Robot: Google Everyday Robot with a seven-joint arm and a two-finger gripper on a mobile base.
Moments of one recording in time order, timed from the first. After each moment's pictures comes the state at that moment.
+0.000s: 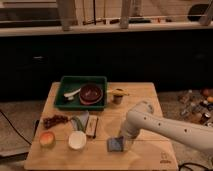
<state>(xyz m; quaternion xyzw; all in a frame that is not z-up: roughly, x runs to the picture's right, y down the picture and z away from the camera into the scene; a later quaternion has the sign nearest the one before) 0.084 0.286 0.768 -0.35 -0.17 -0.11 0.92</state>
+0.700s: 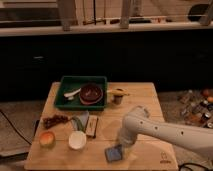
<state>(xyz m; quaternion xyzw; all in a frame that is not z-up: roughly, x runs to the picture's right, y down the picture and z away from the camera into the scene) 0.105 0.317 0.755 -0.37 -0.18 -0.16 0.90</state>
